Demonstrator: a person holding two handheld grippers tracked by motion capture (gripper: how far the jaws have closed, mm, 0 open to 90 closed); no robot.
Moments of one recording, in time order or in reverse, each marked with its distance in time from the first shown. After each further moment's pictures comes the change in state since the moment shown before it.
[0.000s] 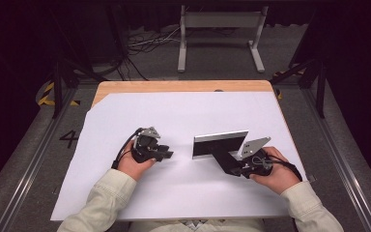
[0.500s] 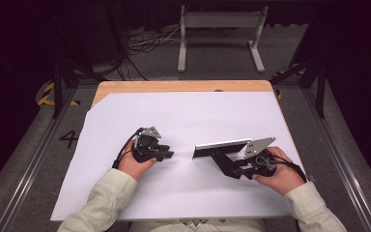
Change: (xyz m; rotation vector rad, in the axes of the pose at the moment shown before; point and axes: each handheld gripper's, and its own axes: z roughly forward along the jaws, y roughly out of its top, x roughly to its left) left arm -0.001 0.002 0.002 -0.001 -0.002 0.003; right arm 0.003 -0.001 -0.012 -0.029 -0.013 0.009
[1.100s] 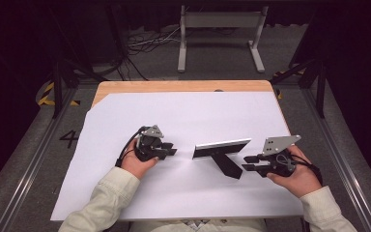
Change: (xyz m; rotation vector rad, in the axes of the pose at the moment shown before) left arm -0.006 0.007 0.001 -0.057 -0.001 0.061; right arm 0.000 -0.008 -0.045 -0.137 -0.018 0.019
